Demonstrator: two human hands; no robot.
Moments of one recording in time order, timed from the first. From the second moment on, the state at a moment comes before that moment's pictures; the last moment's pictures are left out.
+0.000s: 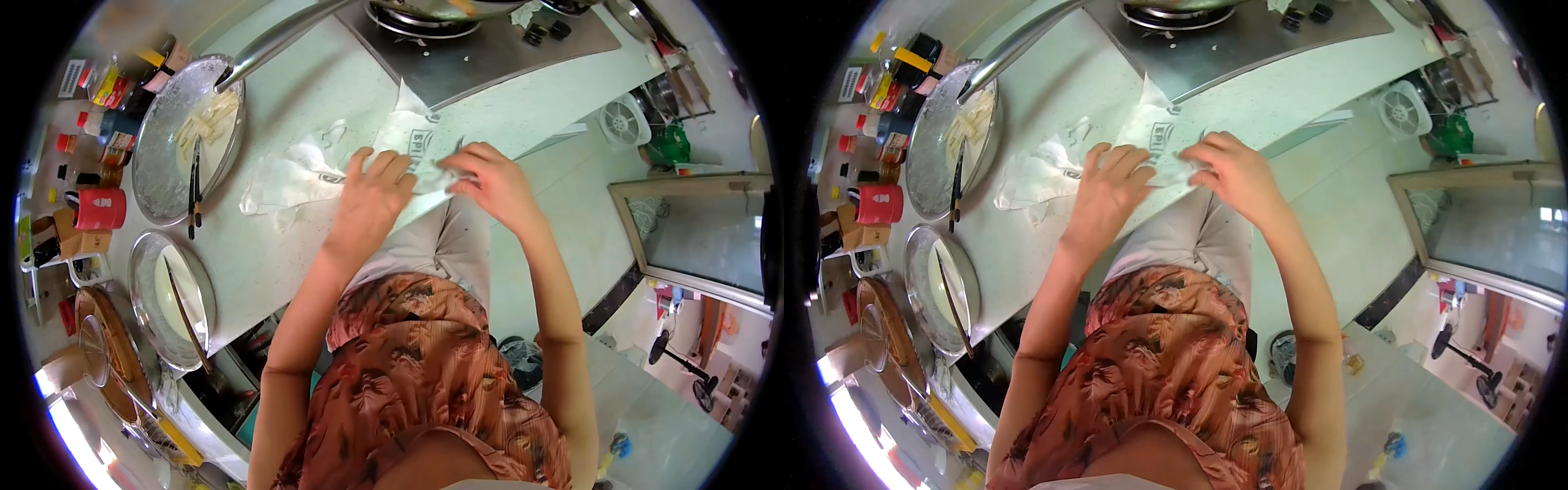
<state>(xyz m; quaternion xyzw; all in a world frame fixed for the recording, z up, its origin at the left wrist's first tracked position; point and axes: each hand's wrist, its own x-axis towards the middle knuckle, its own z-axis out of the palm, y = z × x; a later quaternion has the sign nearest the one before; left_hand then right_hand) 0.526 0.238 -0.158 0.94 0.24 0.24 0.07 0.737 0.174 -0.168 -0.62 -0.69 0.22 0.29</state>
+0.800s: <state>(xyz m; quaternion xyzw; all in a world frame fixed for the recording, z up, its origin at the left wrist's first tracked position) 0.435 0.262 -0.154 0.80 0.51 0.31 0.04 0.857 0.197 -0.176 -0.80 -0.41 0.01 0.43</state>
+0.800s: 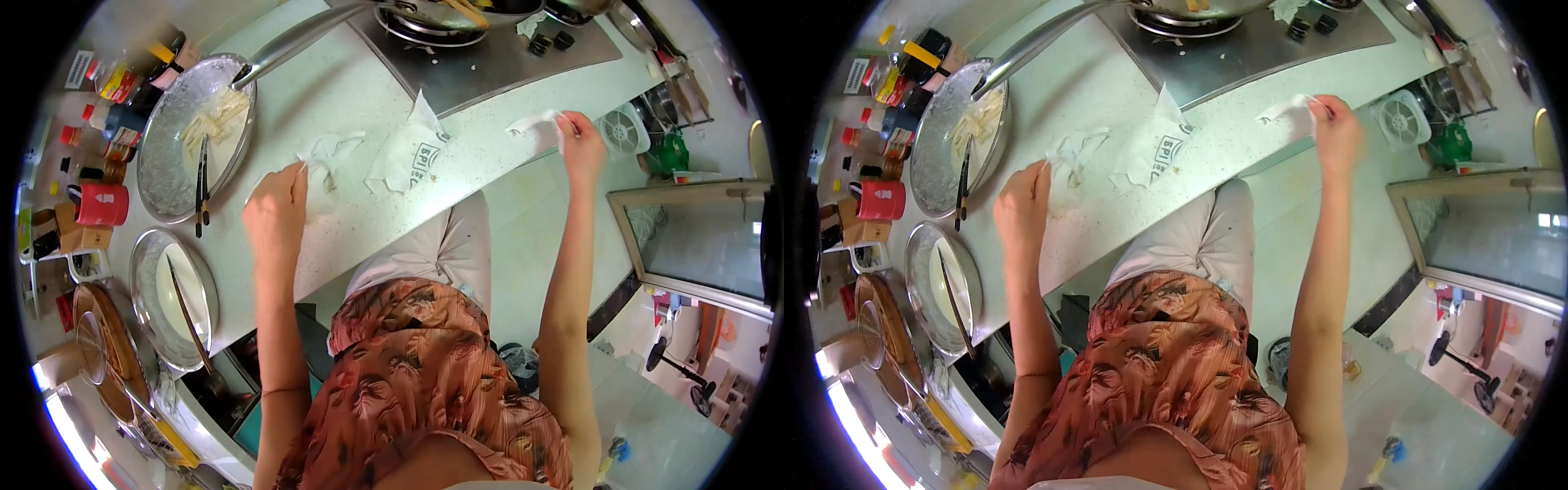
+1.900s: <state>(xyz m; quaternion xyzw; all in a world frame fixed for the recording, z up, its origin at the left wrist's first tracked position) 0.483 0.277 -0.168 0.82 0.50 0.27 0.13 0.726 0.196 -0.189 -0.63 -0.66 0.20 0.36</state>
